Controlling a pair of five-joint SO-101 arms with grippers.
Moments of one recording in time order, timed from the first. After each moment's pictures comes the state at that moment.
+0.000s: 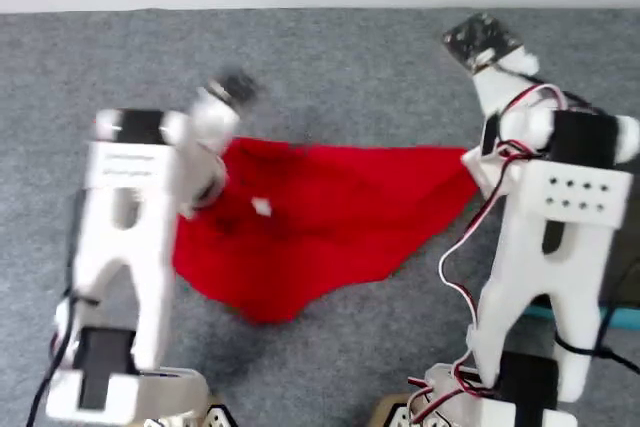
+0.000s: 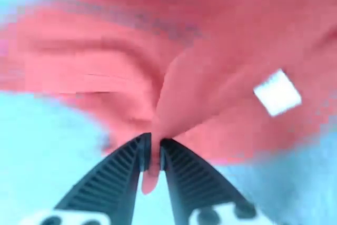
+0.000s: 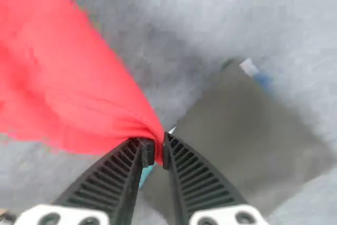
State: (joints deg) left arm -2.8 -6.9 -1.1 95.5 -22.9; right arm 6.0 -13.5 -18.3 99.4 39.3
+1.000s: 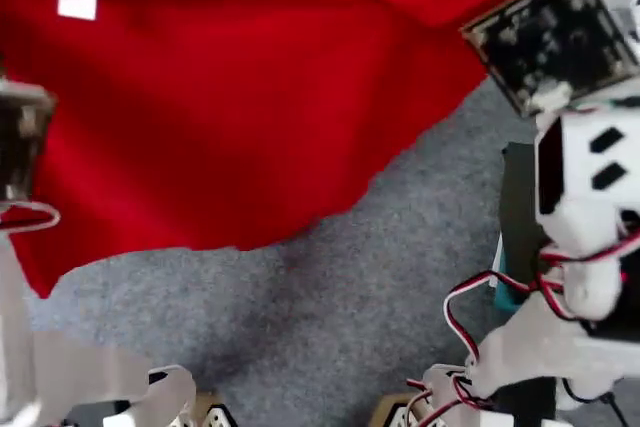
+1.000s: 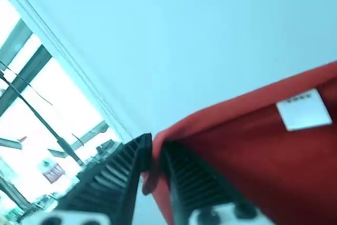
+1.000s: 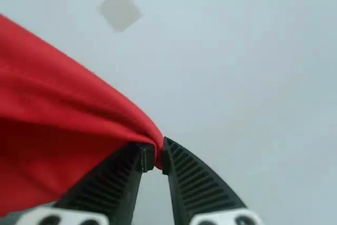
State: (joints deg) left arm -17.4 -15.1 -71.8 89.3 -30.1; right arm 4.9 -15.5 -61.5 78.9 48.7
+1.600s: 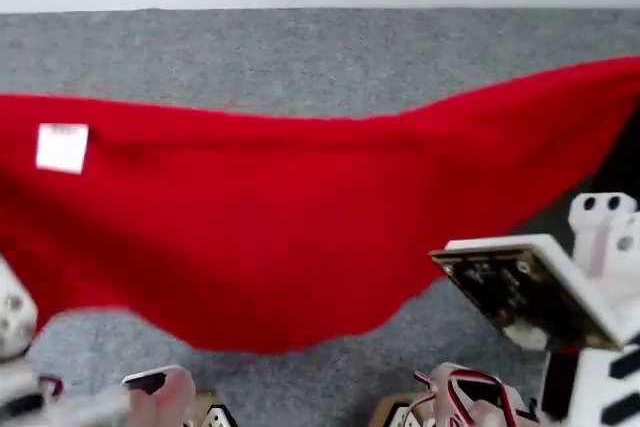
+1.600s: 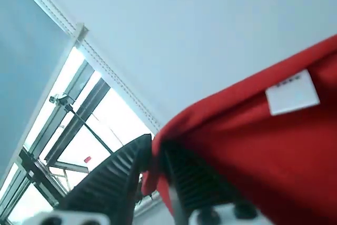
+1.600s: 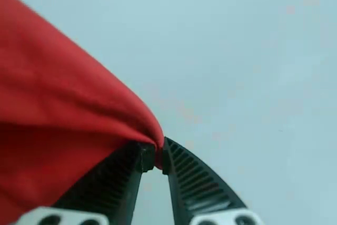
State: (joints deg) left arm -19.7 -24.0 -78.5 99.4 -38.3; right arm 13.2 -28.5 -65.6 92.6 58.9
